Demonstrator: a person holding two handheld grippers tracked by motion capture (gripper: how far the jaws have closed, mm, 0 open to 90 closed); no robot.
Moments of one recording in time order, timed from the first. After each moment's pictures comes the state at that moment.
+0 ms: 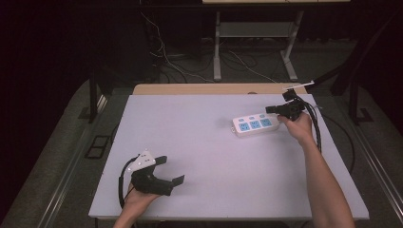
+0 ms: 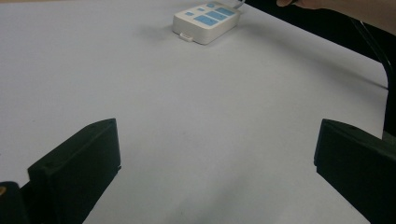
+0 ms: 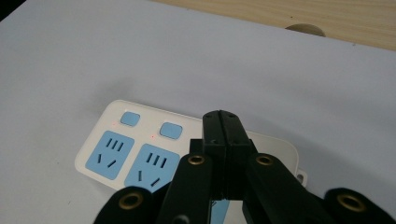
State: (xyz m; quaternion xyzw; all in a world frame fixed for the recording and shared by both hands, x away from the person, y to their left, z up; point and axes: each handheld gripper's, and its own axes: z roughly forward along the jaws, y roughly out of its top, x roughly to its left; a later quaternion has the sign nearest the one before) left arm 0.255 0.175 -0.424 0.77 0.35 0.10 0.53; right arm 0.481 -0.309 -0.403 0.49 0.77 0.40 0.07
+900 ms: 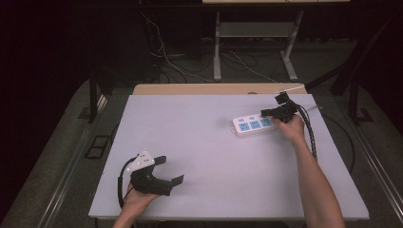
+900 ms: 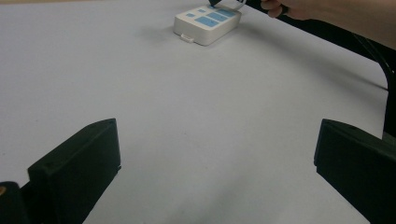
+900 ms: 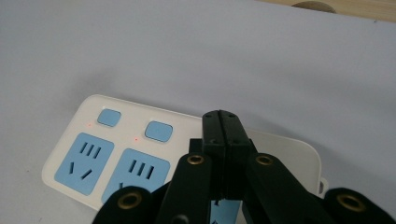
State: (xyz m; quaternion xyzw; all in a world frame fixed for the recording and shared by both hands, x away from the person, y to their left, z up) left arm 0.254 0.176 -0.424 0.77 0.35 0.10 0.53; right arm 0.490 -0.293 -0.424 0.50 0.78 0.38 0.07
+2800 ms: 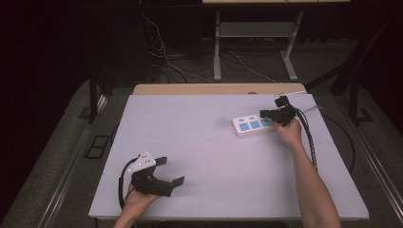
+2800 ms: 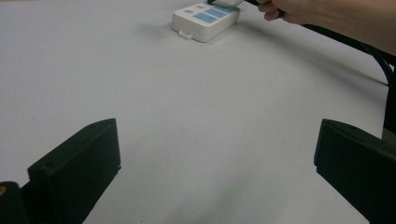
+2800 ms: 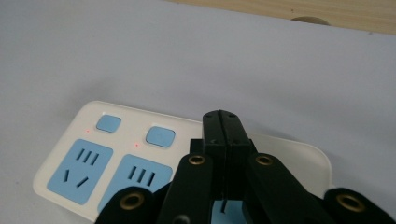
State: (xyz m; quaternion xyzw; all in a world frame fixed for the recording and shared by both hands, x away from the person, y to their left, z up) left arm 0.253 0.175 -0.425 0.77 0.35 0.10 0.52; right arm 0.480 -0.290 -0.433 0.50 0.76 0.40 0.10
